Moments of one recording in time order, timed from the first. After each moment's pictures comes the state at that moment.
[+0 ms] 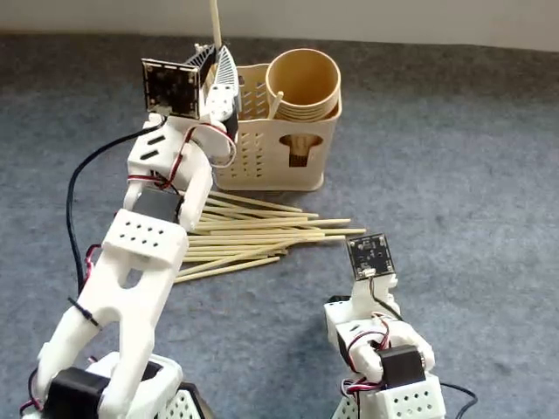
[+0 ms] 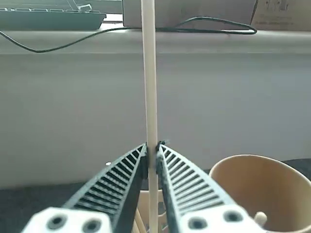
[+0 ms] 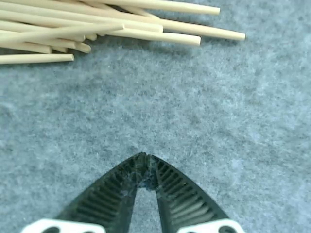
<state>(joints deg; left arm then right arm) 8.1 -24.7 36.4 -5.1 6.5 -17.3 -104.6 95.7 71.2 2.1</state>
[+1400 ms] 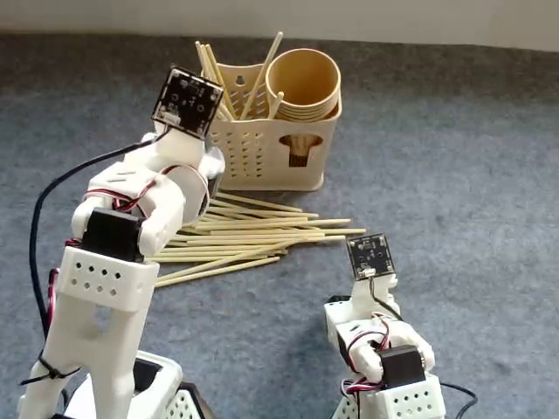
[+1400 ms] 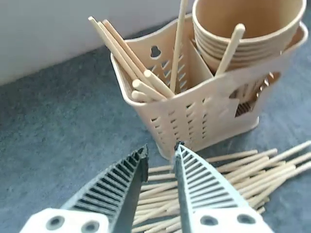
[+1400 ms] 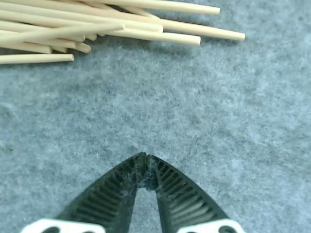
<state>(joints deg) 7.8 -39.7 24.9 61.4 -7.2 -17.3 -104.6 95.7 71.2 2.1</state>
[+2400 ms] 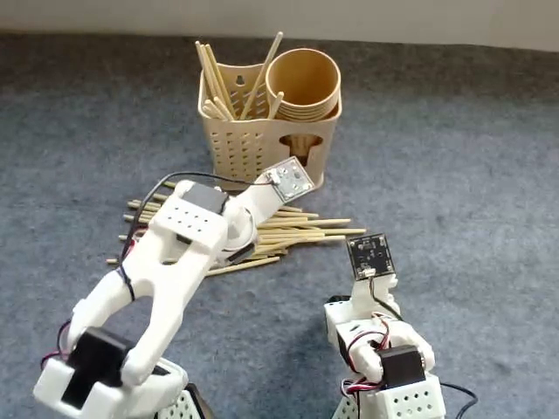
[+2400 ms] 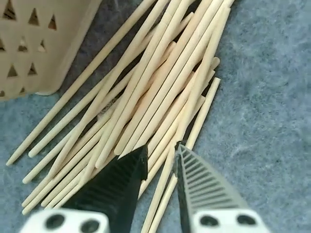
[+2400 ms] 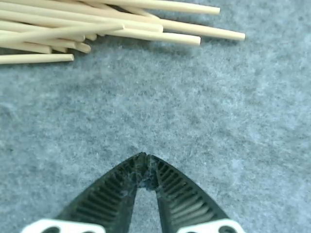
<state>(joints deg) 17.4 -10.5 32.7 64.1 -28.9 -17.3 -104.6 95.7 71.2 2.1</state>
